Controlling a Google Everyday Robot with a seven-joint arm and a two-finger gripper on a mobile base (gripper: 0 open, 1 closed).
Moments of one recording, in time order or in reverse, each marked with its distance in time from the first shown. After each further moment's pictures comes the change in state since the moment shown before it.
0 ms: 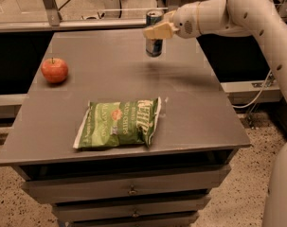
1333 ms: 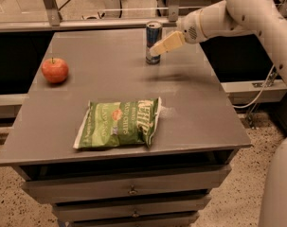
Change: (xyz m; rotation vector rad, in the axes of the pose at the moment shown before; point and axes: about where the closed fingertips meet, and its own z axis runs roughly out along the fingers) arm 0.050 -0.031 -0.019 0.143 0.210 0.040
